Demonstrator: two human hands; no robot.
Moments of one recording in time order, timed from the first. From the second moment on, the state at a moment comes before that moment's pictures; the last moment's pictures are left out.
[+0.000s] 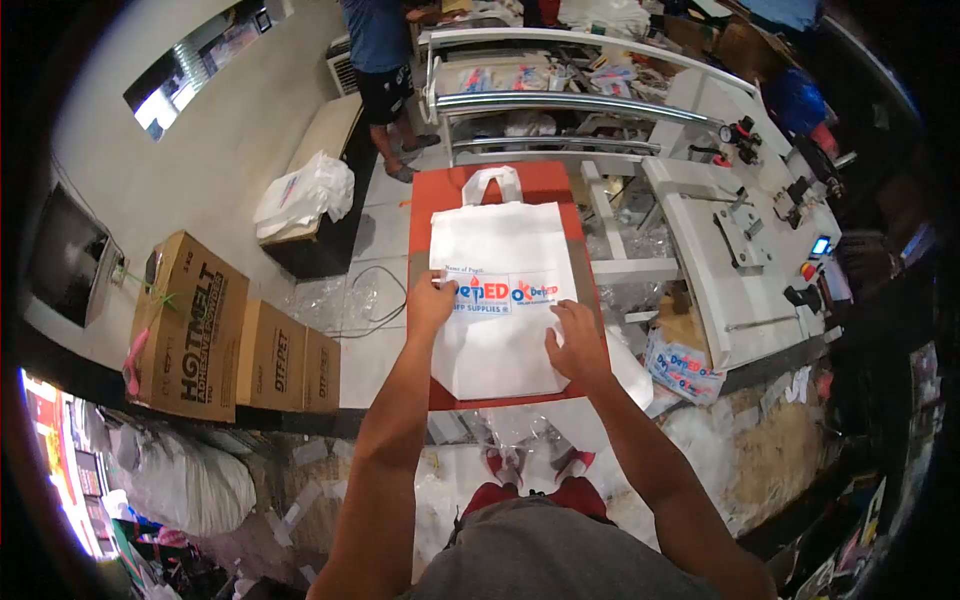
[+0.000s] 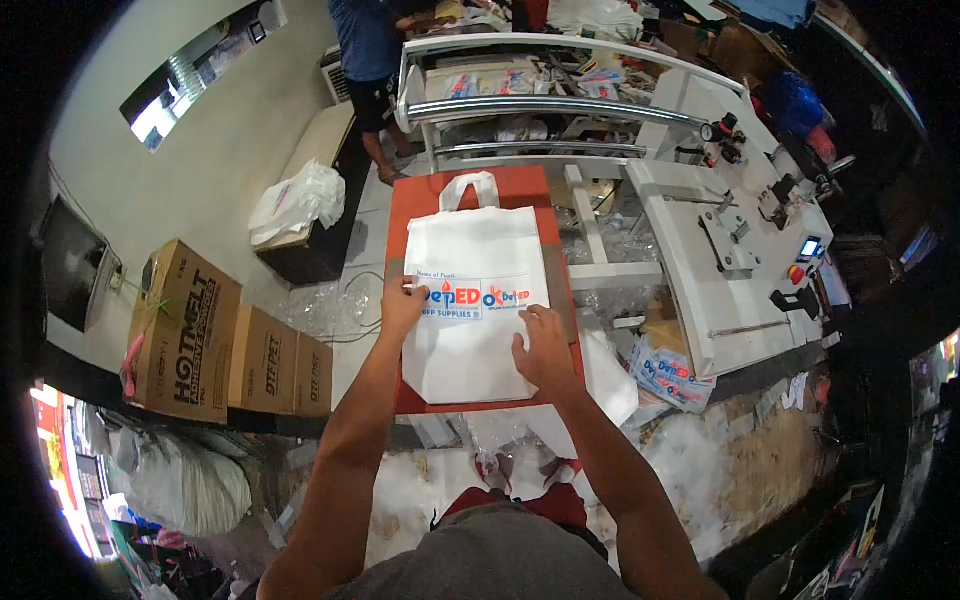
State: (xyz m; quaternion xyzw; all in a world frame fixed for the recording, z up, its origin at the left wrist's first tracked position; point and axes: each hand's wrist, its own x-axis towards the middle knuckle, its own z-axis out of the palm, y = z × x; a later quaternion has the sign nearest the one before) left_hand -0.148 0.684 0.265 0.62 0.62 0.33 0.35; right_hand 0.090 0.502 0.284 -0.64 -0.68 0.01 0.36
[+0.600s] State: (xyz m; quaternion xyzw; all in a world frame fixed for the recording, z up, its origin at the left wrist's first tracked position) left_hand -0.173 0.598 0.242 0.84 0.44 0.31 0.07; right_hand 0.085 0.515 0.255 -0.72 -0.67 0.02 0.18
